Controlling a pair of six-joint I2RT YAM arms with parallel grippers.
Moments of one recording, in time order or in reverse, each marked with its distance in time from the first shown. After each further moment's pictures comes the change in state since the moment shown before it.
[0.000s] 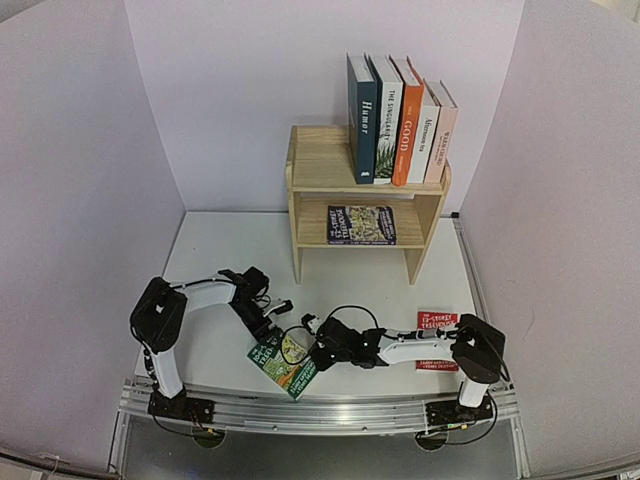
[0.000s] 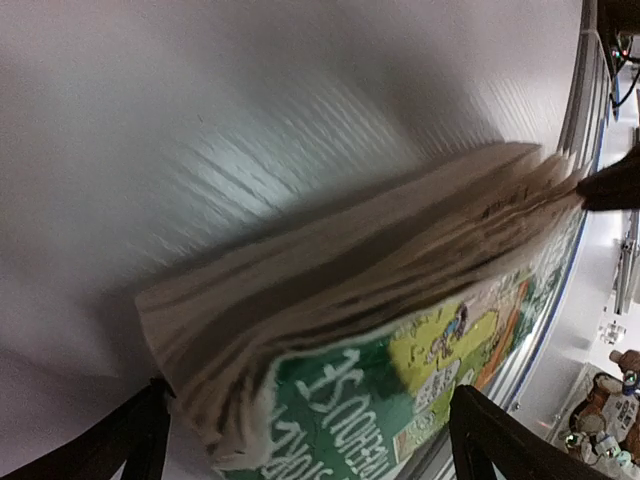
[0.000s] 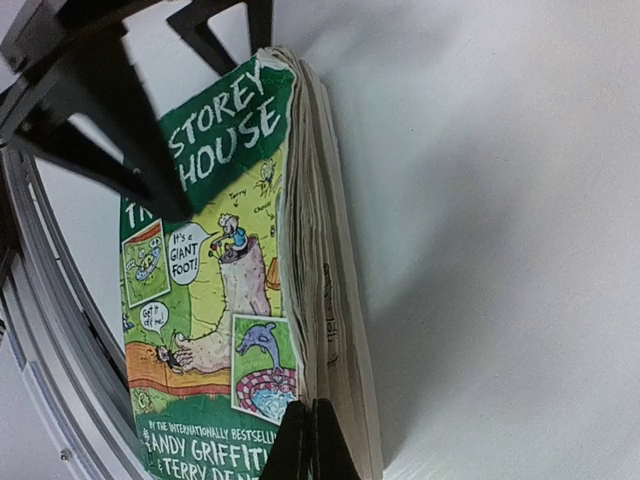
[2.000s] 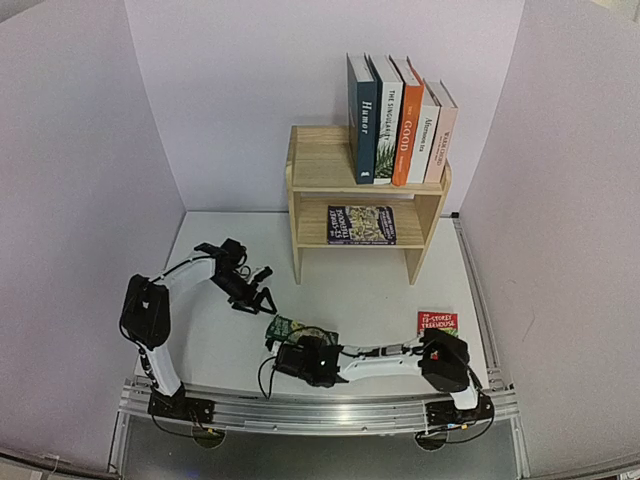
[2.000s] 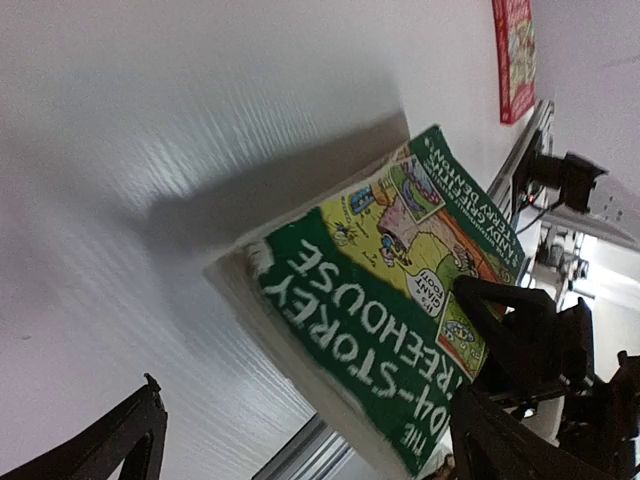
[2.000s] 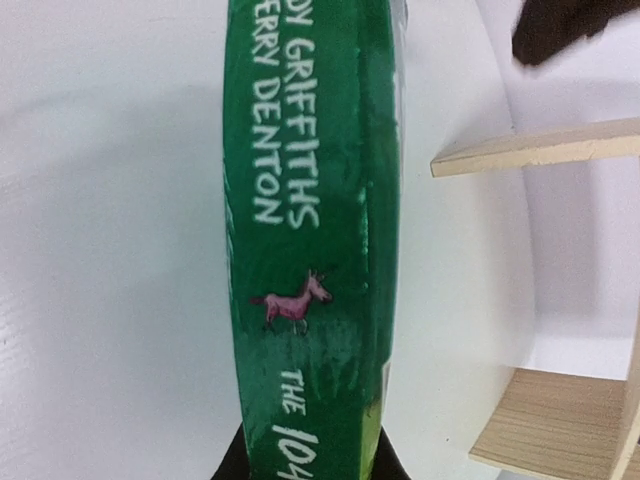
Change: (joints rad) left arm 0.175 -0.005 0.222 -0.213 0.175 -0.282; right arm 0.222 0.282 0.424 -0.372 0.740 -0.690
